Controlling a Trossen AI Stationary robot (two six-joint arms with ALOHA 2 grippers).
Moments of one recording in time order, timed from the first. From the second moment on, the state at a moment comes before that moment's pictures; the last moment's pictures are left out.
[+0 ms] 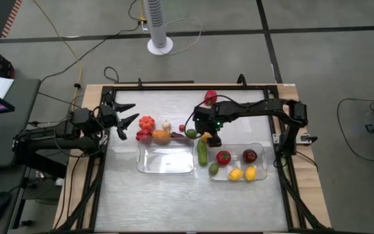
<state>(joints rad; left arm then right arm) 0.14 0.38 0.46 -0.06 -0.29 0.07 -0.19 1.82 1.36 -0.87 -0.02 -0.31</state>
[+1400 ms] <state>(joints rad) 0.14 0.39 0.46 -0.05 -0.29 0.07 -0.24 1.84 1.50 -0.99 -0.08 0.17</state>
